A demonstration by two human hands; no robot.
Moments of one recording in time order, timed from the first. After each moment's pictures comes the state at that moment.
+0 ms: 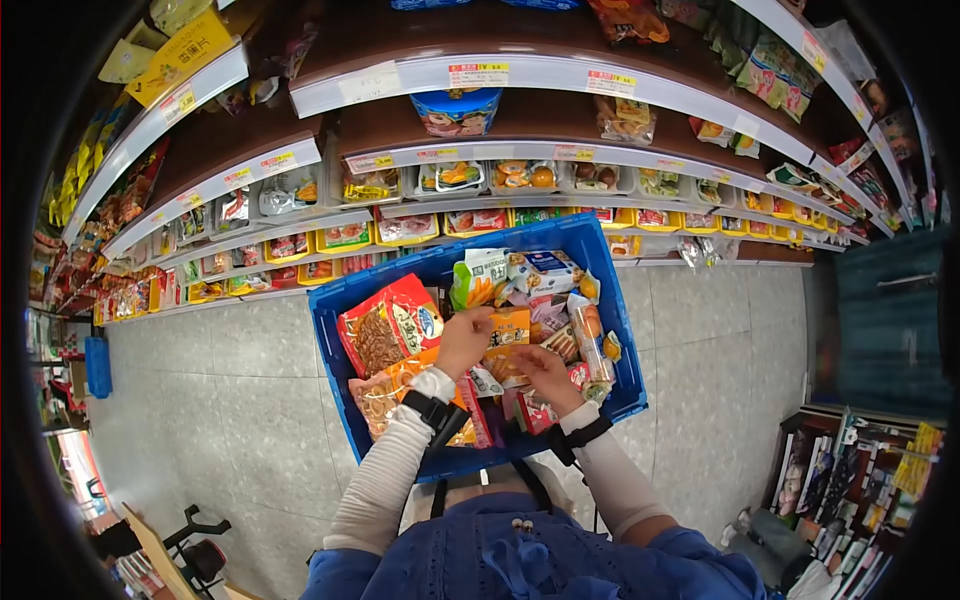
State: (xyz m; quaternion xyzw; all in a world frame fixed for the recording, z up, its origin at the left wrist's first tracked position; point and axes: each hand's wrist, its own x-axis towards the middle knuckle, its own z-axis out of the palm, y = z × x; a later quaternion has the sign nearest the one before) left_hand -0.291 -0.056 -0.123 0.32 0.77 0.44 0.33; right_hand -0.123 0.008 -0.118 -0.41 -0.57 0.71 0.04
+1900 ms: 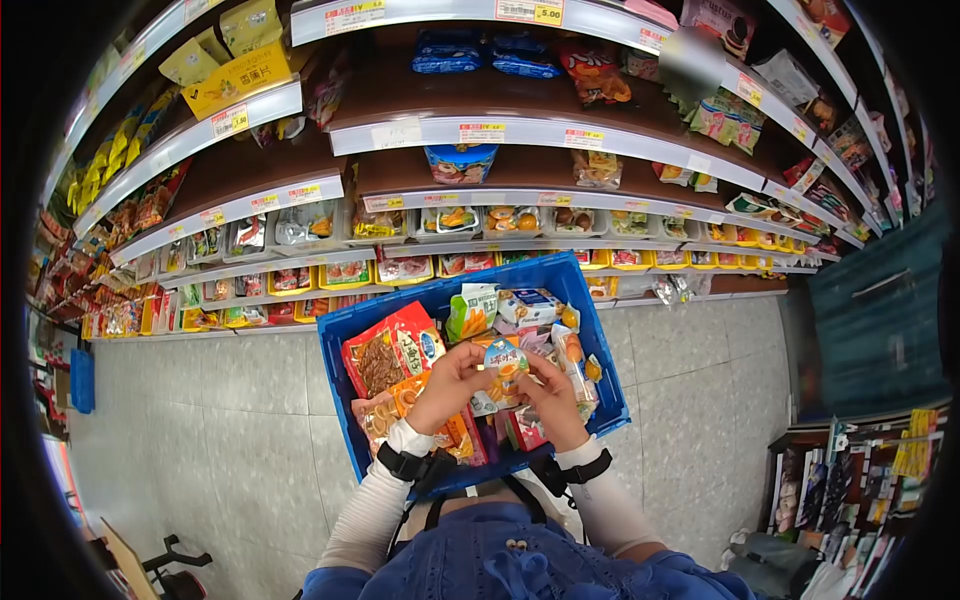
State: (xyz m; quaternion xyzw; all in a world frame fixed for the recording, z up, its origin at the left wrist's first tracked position) left_hand -0.278 -0.104 -0.004 0.24 0.51 0.62 0.55; right_hand -0.128 -0.022 0.006 -0.36 -0.48 0.77 0.21
